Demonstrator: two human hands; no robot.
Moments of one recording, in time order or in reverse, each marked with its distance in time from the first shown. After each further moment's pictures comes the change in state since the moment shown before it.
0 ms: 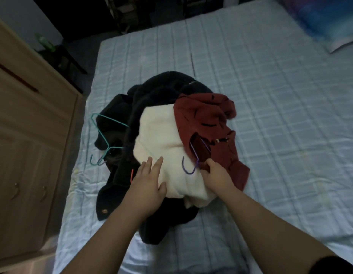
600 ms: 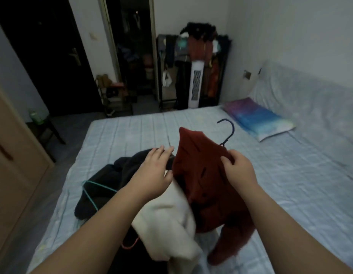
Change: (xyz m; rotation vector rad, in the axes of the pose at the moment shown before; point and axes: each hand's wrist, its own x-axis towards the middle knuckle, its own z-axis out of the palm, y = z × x) left_hand -0.002 0.092 -0.192 -0.065 0.325 0.457; right_hand -0.107 -0.136 -0.252 0.155 0.729 -0.225
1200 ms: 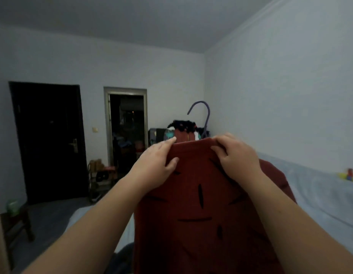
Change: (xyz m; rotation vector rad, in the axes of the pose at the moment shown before) left_hand 0.056 0.105 -0.222 0.064 0.442 0.331; right_hand 0.043 -0.230 -0.175 -0.314 0.460 -0.689
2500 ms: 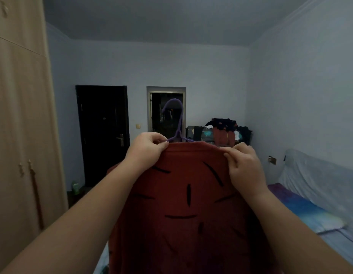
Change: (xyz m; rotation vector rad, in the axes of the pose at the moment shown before) left_hand -0.021 -0.070 -0.069 -0.246 0.245 -0.385; right_hand -0.003 -0.028 0.103 0.267 0.088 -0.053
